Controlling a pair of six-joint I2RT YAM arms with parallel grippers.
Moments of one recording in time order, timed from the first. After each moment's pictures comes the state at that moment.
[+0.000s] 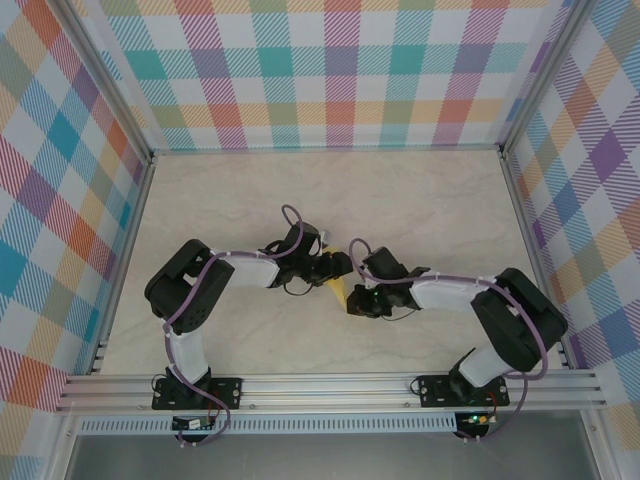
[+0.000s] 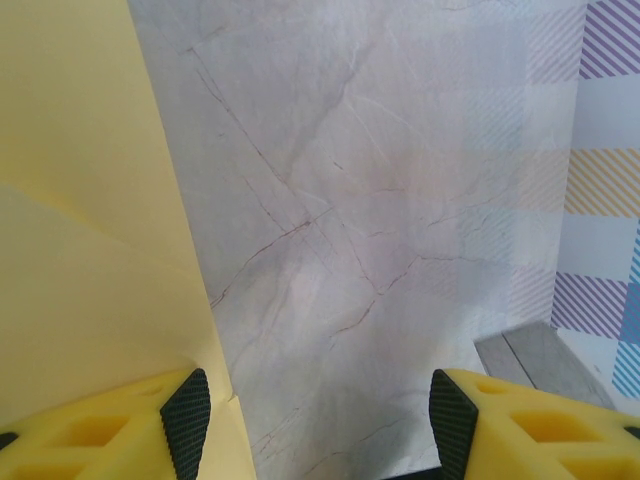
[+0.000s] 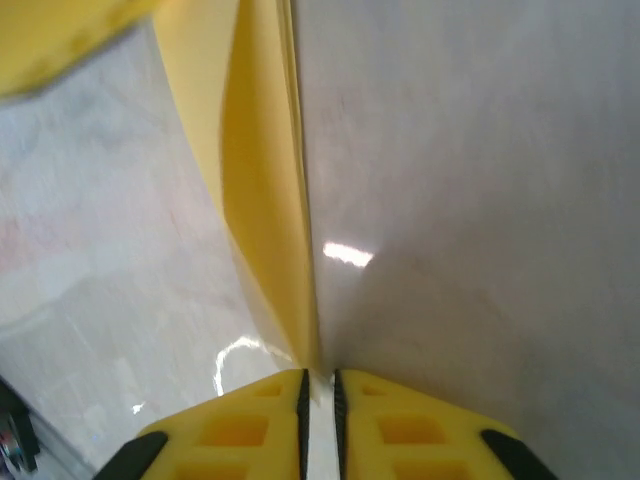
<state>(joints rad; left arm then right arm) -0.67 1.87 0.92 0.18 0.48 -0.92 0.71 1.49 0.62 -0.24 -0.40 0.75</state>
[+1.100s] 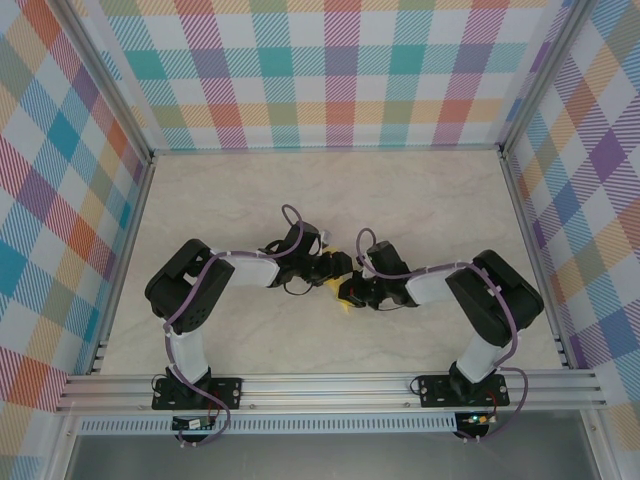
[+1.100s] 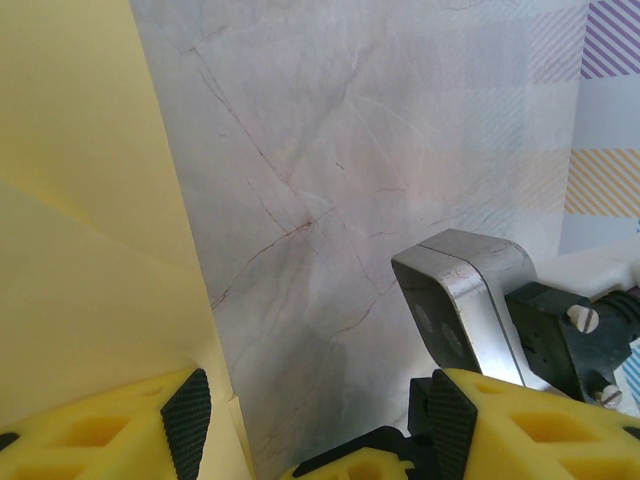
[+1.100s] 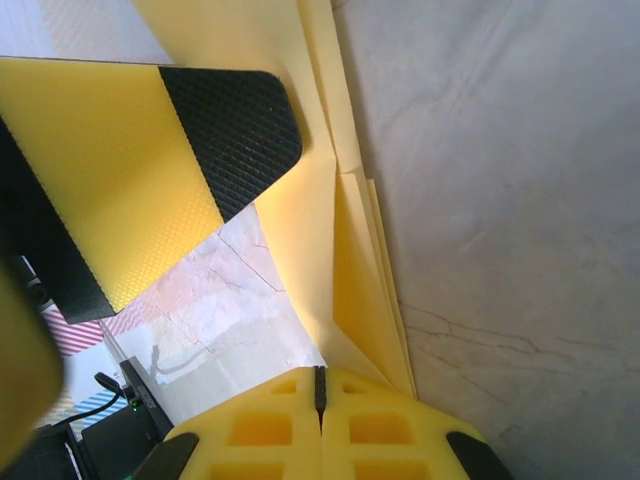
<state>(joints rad) -0.67 1.87 0.92 0.18 0.49 -0.92 0.63 1.69 0.59 0.23 -0.59 1.00</state>
